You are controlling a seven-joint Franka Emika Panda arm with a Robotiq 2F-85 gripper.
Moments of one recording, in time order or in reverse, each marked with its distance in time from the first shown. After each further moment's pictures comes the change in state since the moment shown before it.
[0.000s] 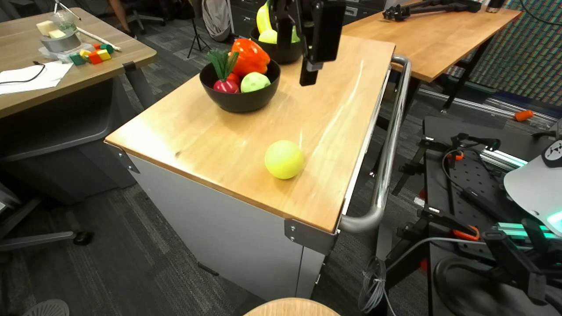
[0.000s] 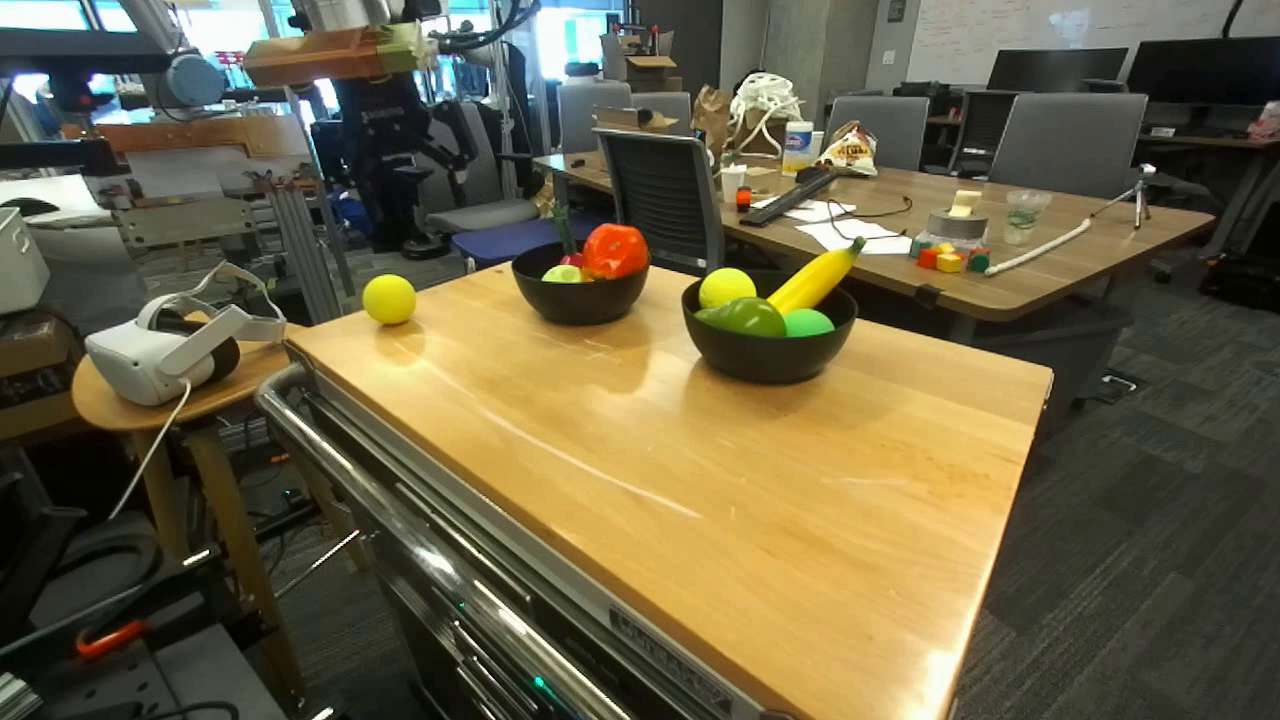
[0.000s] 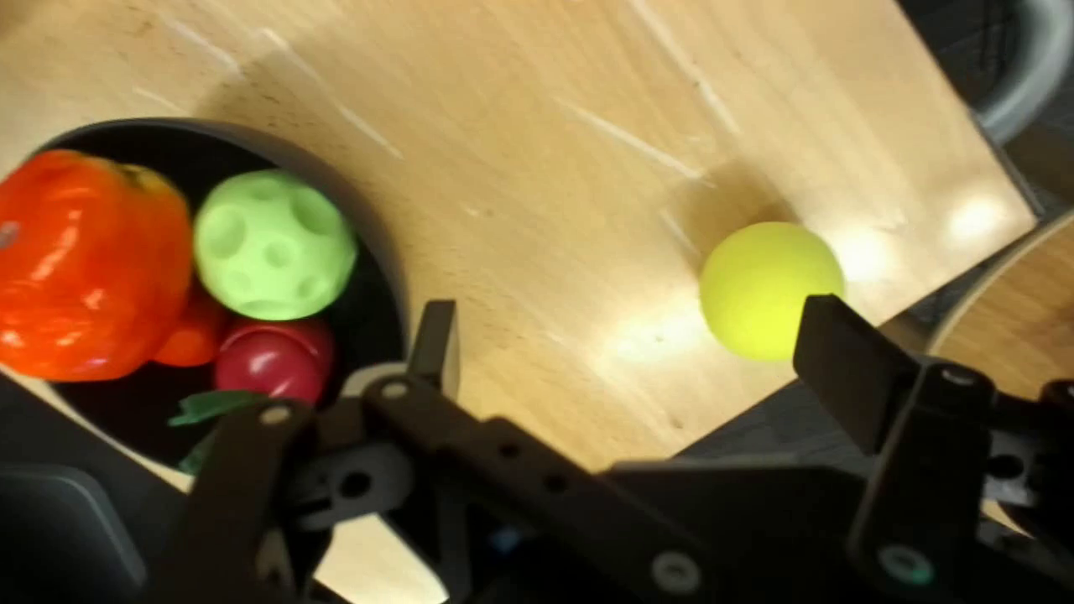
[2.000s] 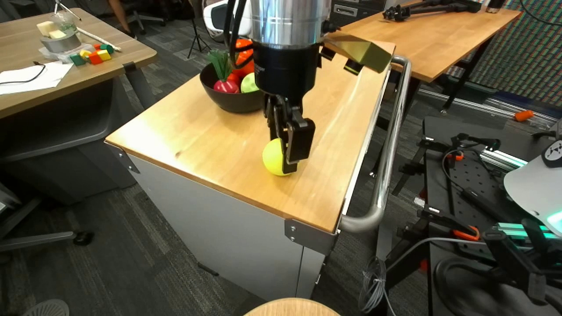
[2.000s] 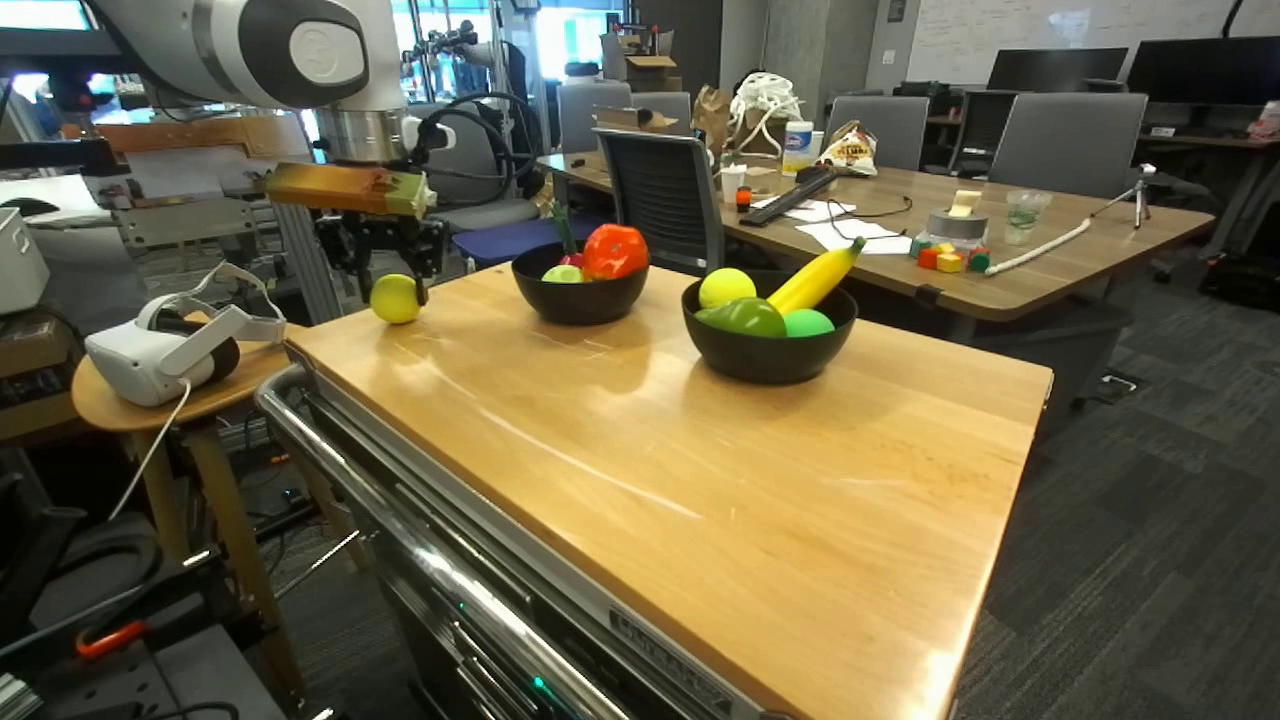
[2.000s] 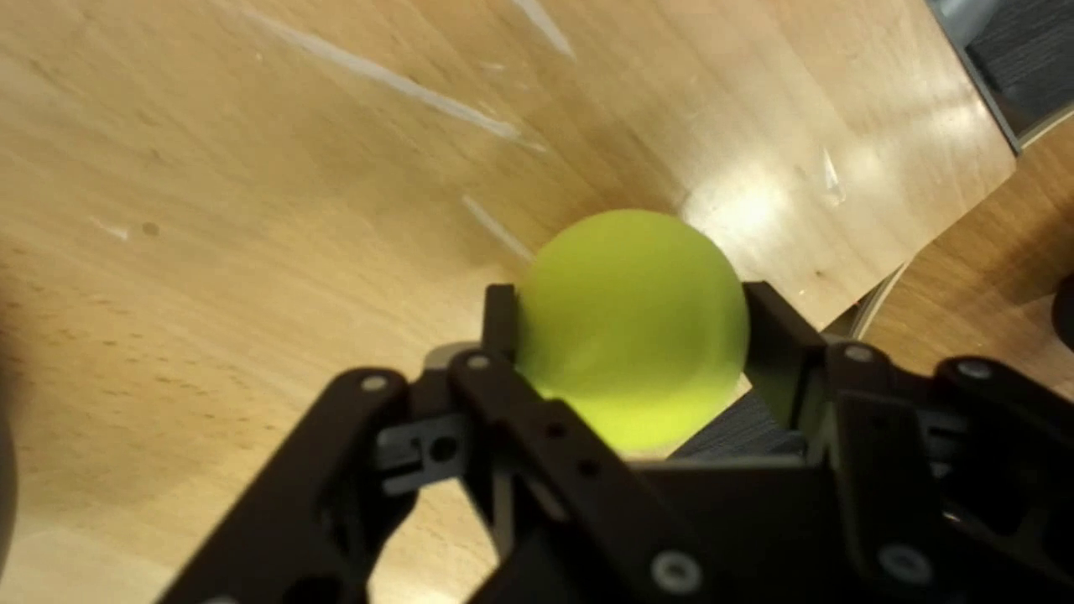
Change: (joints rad) arm 0.020 0.248 0.055 0.007 0.195 0.175 -0.028
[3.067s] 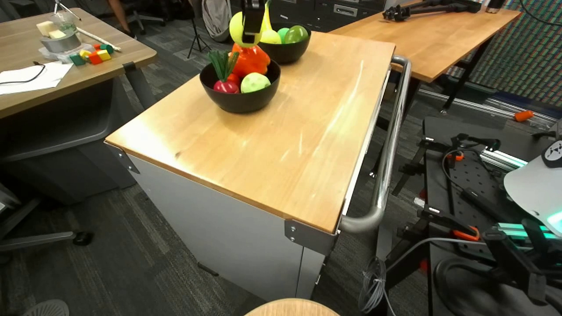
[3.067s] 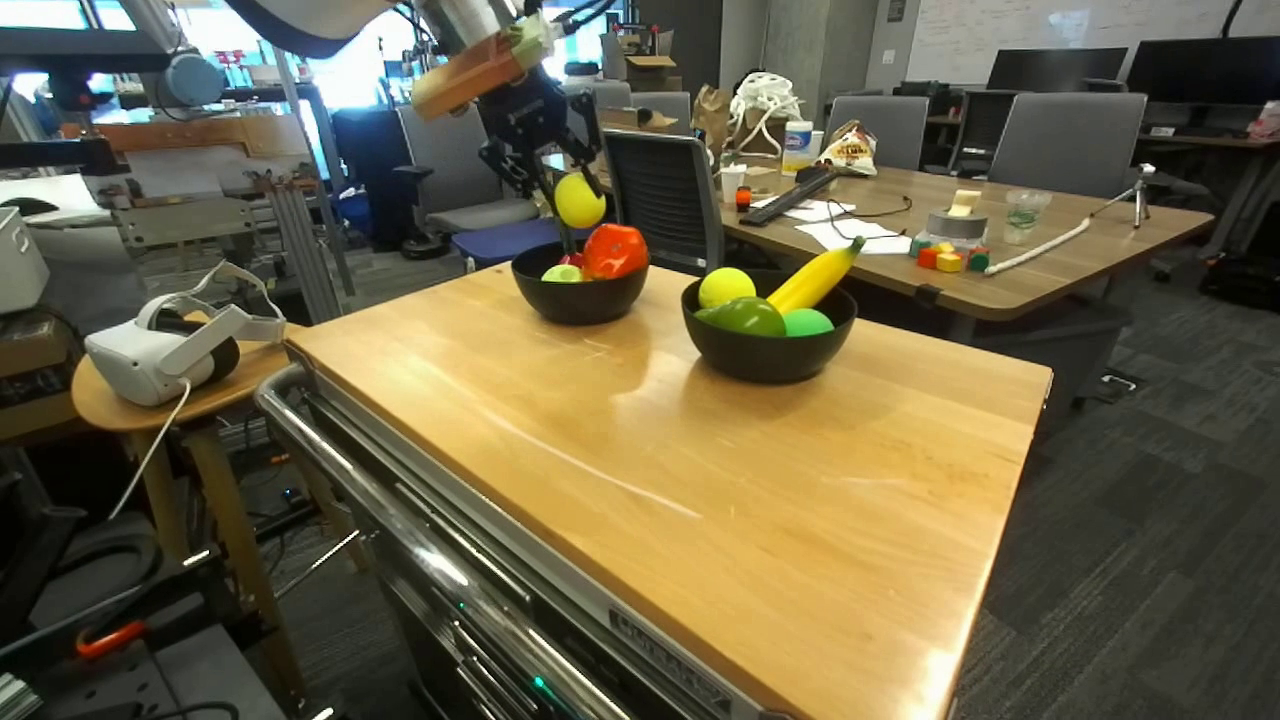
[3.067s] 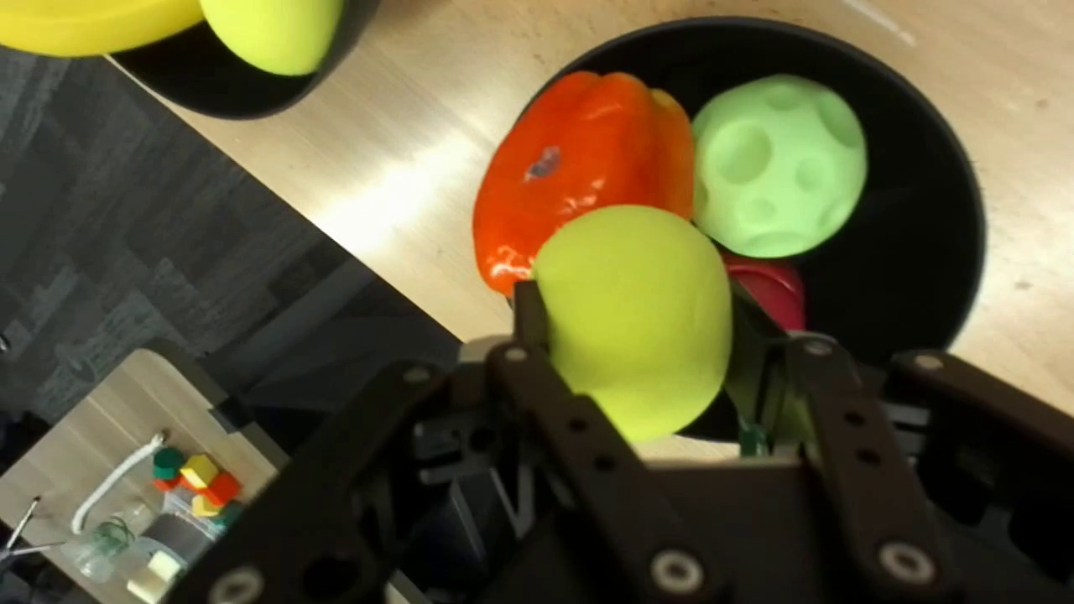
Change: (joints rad) arm -0.088 -0.029 -0.159 0.187 -0.639 0.016 0.360
